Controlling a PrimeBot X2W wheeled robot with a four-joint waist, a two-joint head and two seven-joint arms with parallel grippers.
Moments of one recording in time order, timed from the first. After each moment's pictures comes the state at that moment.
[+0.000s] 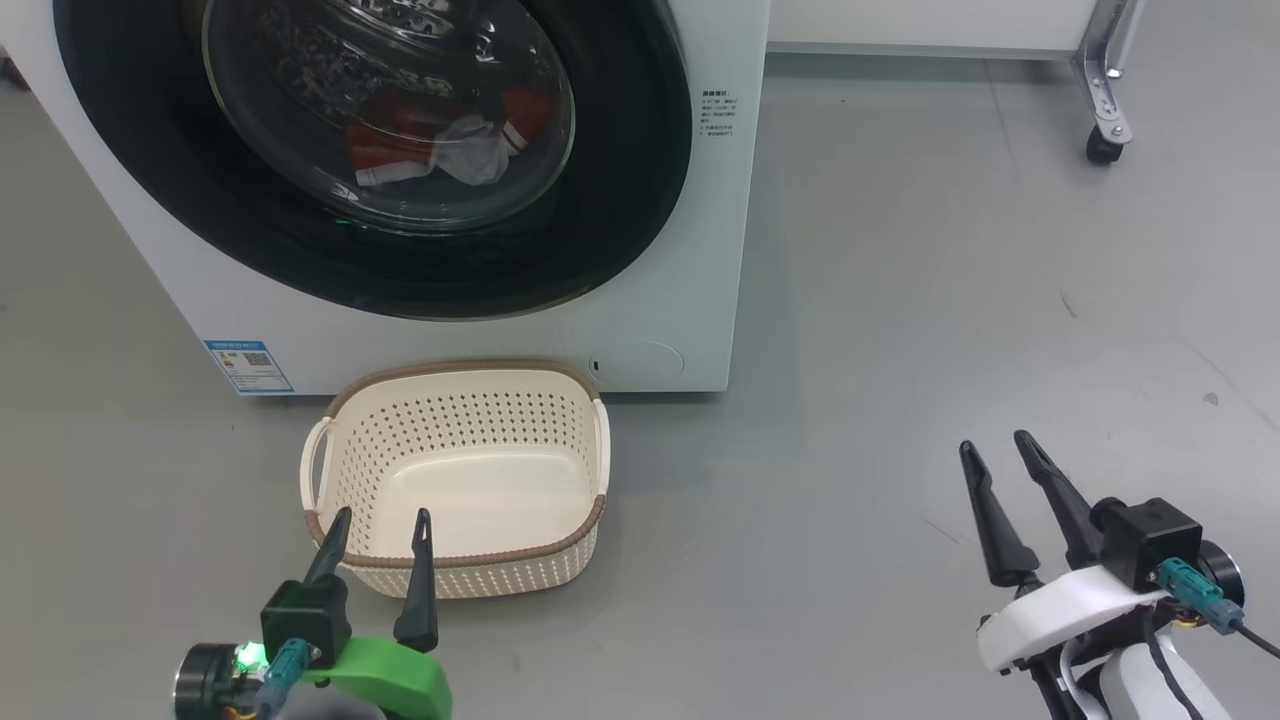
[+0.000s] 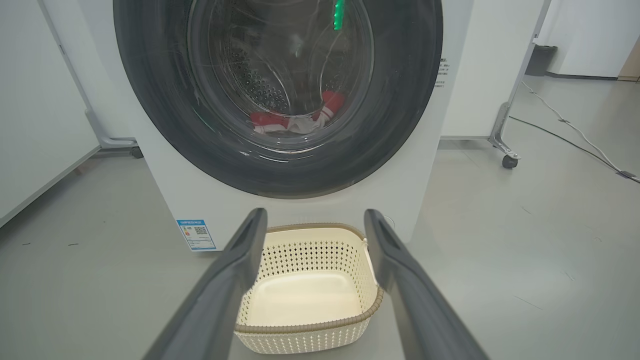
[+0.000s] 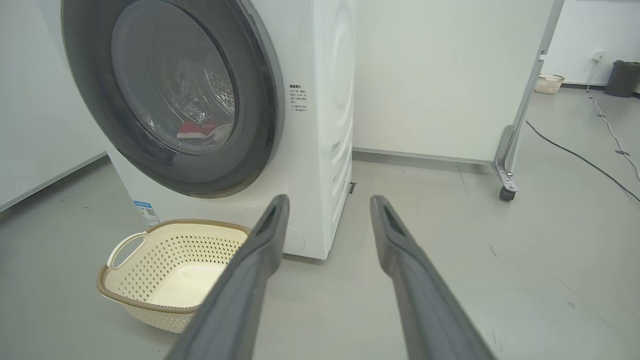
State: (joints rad) left arm -0.07 0.04 -0.25 0.36 -0.28 0.12 -0.25; right arm -0.04 -0.17 0.20 0.24 0.33 0.06 -0.23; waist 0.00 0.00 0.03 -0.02
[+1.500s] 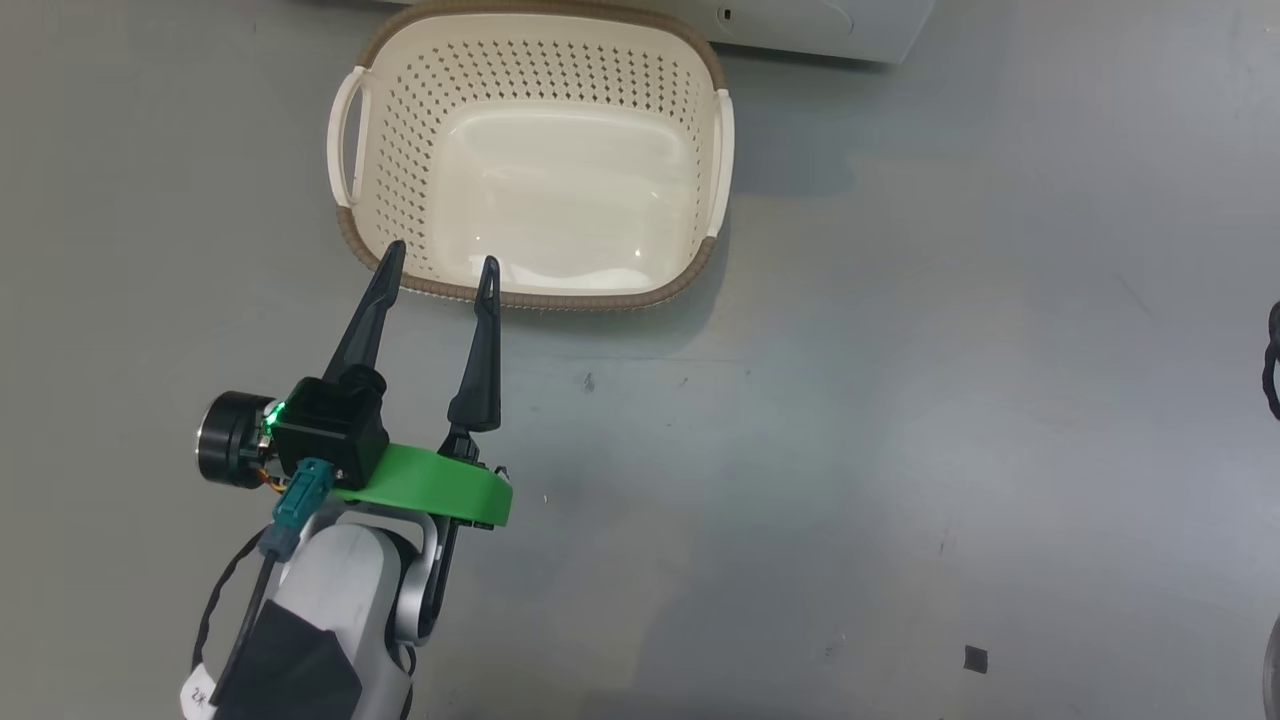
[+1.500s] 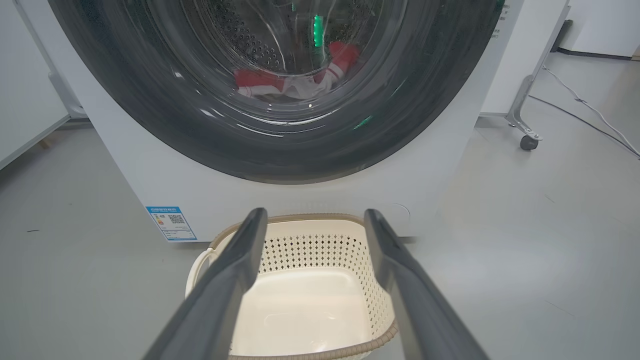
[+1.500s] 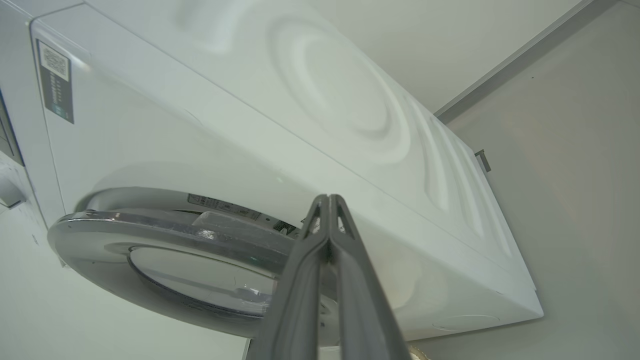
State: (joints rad) left arm -0.37 0.03 -0.36 0.17 -0.30 0.12 -0.25; right arm -0.81 -0.24 -0.11 0.11 1.14 0.03 0.30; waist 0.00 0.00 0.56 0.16
